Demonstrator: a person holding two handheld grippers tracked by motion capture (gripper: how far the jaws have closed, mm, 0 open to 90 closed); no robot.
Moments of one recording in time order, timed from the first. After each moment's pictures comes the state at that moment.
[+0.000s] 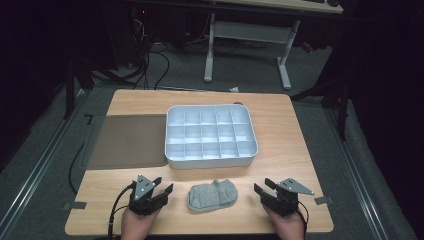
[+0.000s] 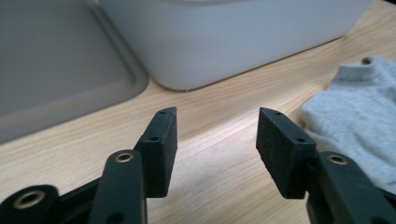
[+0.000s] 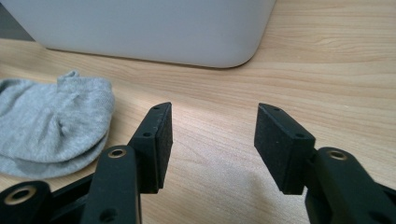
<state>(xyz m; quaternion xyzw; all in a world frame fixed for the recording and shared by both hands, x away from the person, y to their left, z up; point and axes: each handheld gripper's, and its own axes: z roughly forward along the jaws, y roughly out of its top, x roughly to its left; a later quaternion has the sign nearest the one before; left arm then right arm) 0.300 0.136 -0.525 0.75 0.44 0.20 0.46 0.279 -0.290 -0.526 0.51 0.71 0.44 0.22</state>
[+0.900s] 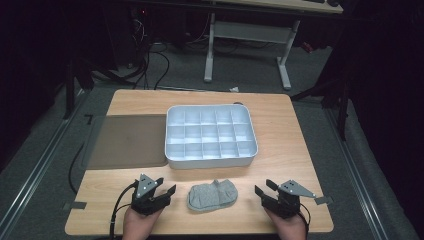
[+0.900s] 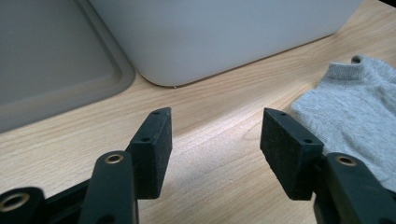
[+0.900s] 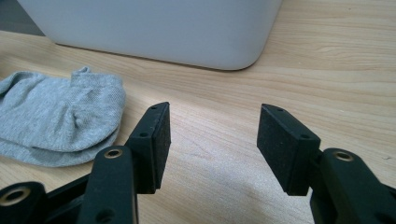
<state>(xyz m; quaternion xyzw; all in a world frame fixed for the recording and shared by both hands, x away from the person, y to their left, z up) 0.303 0.131 -0.525 0.75 0.44 0.16 0.46 0.271 -0.289 -0.519 0.50 0.72 0.43 0.23</state>
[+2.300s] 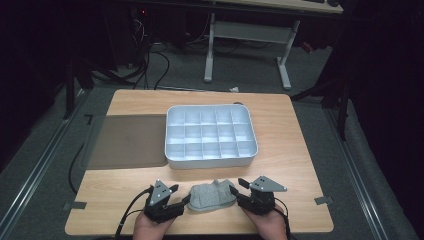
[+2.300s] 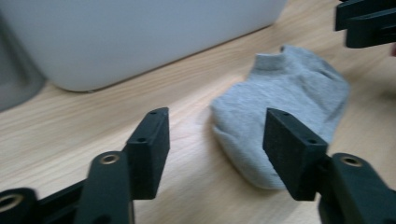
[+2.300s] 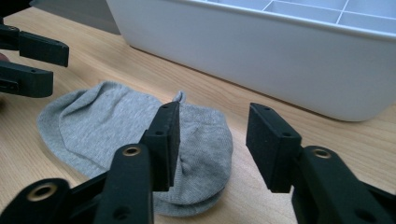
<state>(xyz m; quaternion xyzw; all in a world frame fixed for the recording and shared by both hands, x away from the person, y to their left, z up) 0.282 0.091 -0.522 0.78 0.39 0.13 0.47 0.281 -0.218 -0.503 0.43 0.77 0.43 0.19</state>
